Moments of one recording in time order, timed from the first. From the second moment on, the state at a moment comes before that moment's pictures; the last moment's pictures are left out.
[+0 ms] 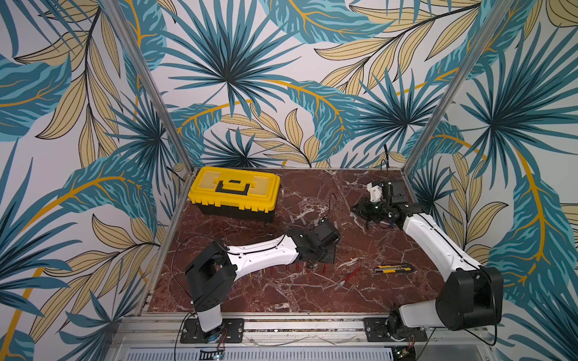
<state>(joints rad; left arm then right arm) -1.04 1.75 1.30 -0.50 -0.01 -0.81 0.08 1.39 1.12 -0.57 -0.33 0.51</state>
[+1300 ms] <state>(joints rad) -0.93 1.58 1.11 -0.49 -0.13 -0.83 0.29 1.90 1.27 -0.57 0.13 0.40</state>
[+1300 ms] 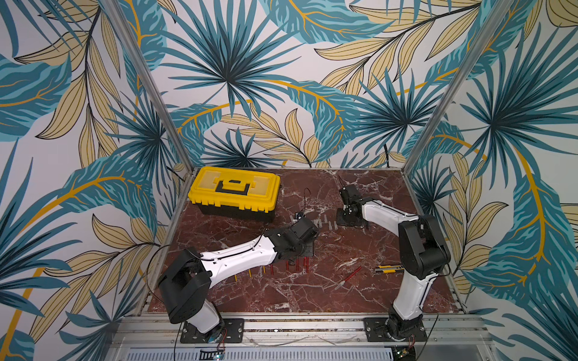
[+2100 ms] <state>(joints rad) -0.93 1.57 1.10 -0.48 -0.12 -0.84 0.29 1.87 1.22 -0.55 0.07 0.42</state>
